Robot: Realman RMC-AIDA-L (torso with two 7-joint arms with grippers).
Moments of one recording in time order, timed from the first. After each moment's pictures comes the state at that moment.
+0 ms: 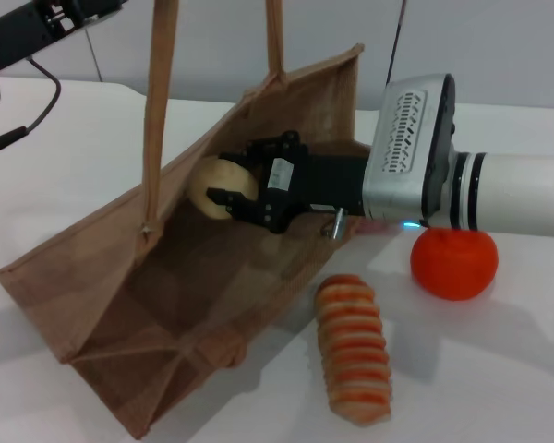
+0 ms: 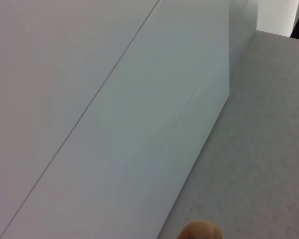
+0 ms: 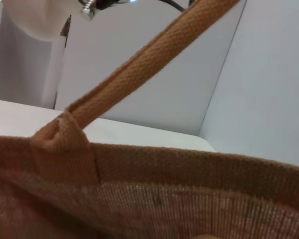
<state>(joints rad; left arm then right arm) -0.68 -1.90 0.47 0.41 -1.58 -1.84 1.42 1.10 2.04 -0.15 0.16 -2.32 -0.98 0.55</state>
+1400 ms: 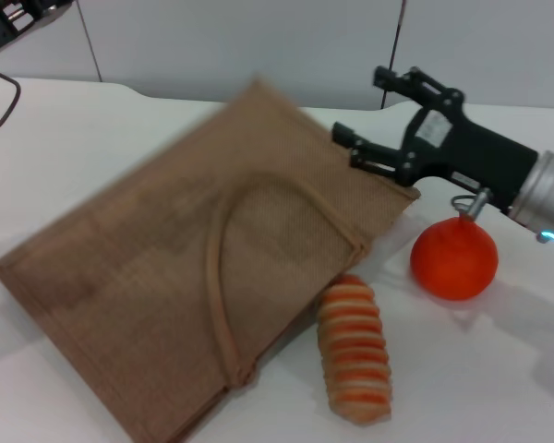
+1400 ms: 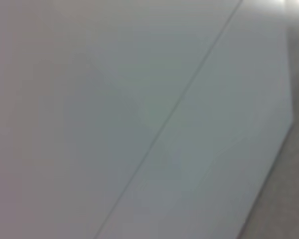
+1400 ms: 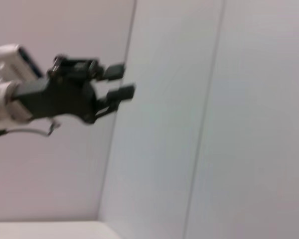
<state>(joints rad) -0.61 -1.89 0.46 0.41 -1.64 -1.72 1.44 0.80 2.03 0.16 -0.04 -2.32 -1.38 0.52</state>
